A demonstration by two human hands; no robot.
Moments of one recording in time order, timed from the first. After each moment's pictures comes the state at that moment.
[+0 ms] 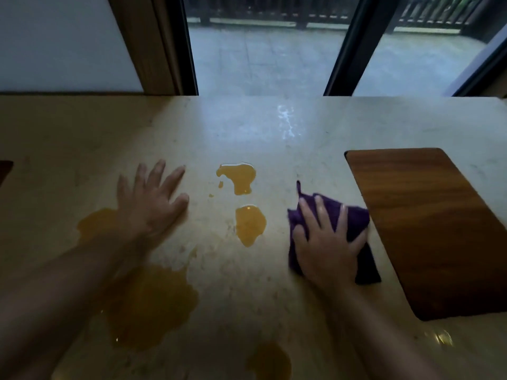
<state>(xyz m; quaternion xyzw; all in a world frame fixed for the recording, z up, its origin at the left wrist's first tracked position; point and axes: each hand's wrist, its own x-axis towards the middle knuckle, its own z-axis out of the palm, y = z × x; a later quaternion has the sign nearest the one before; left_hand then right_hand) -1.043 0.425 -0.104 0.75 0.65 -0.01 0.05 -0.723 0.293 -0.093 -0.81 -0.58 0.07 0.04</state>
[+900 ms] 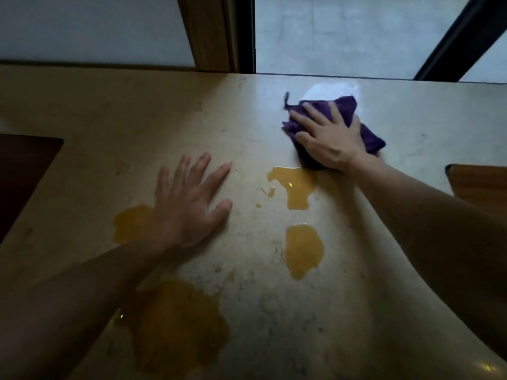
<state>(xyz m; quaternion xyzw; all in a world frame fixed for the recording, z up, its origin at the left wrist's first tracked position) -1.048 0.429 -0.104 0.75 0.66 -0.01 0.06 -0.760 0.564 -0.082 -0.62 -0.78 0.12 -0.01</state>
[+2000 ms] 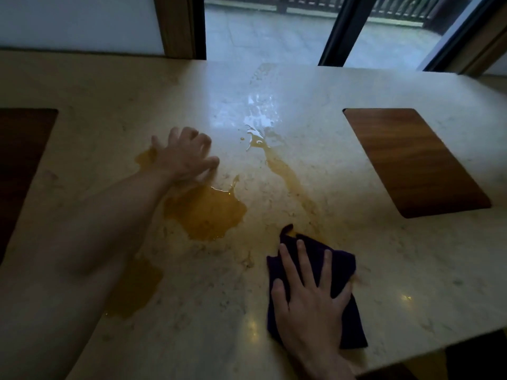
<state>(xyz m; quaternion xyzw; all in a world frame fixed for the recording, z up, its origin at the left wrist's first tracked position) -1.077 0.384 -0.077 0.82 0.57 0.01 0.09 -0.897 0.063 -0.092 -0.82 -0.56 0.08 -0.01</state>
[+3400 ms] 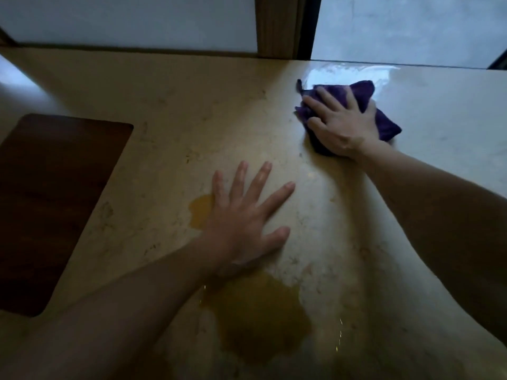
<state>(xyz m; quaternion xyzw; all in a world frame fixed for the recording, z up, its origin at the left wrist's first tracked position) -1.077 0.391 -0.091 0.80 0.58 -0.08 0.09 -0.872 0.578 -0.082 -0.61 -0.79 0.10 -0.03</state>
